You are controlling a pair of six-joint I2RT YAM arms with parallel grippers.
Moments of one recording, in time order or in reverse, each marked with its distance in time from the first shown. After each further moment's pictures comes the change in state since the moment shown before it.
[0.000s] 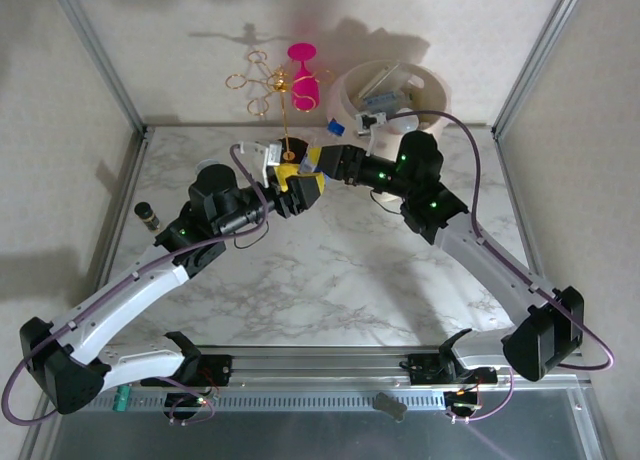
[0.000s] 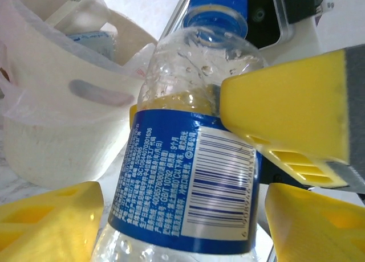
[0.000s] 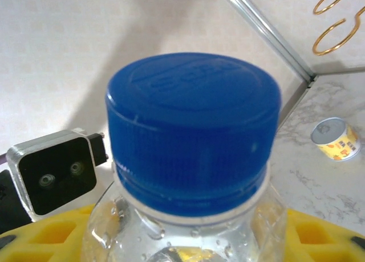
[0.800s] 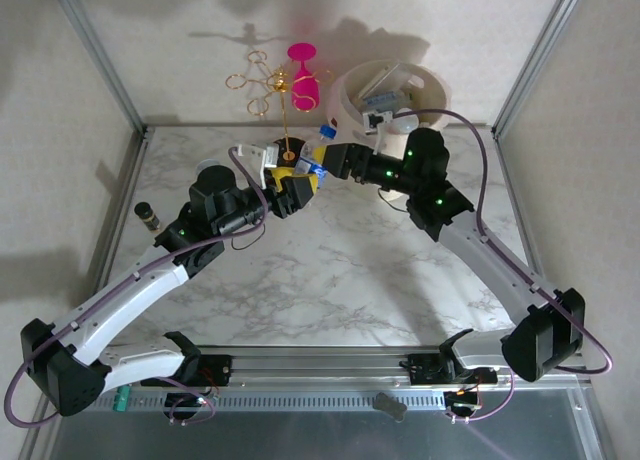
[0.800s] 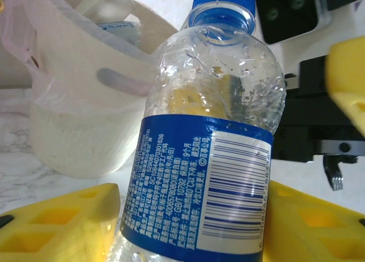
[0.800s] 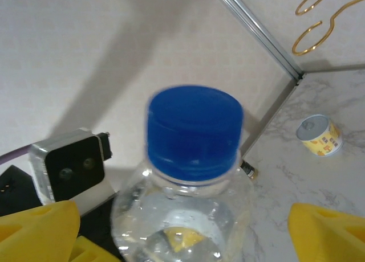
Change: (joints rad) left arm 0.031 -0.005 -0.040 -0.009 -0.009 0.014; right arm -0.048 0.012 -0.002 -0.027 -0.066 -0.032
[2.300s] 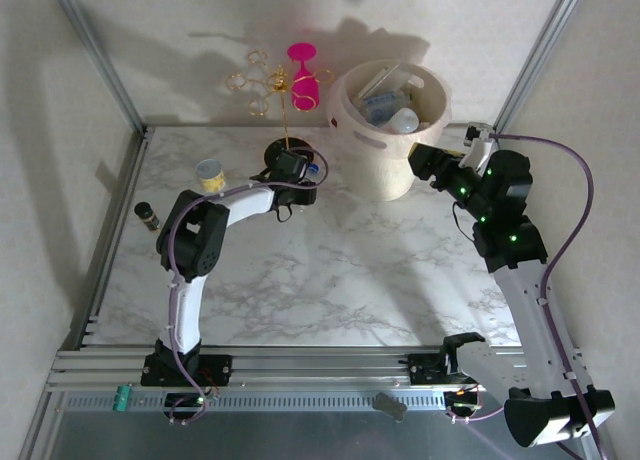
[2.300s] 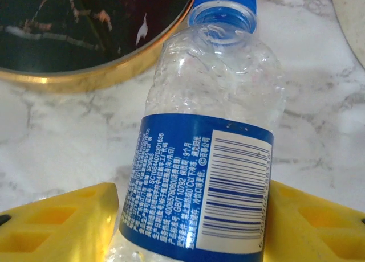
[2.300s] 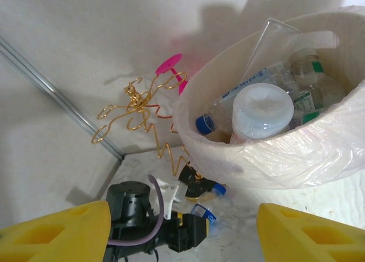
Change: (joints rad) left arm 0.167 0.975 0.394 -0.204 -0.311 0.170; right arm -0.362 -0.370 -0.079 -0.422 0.357 -0.298
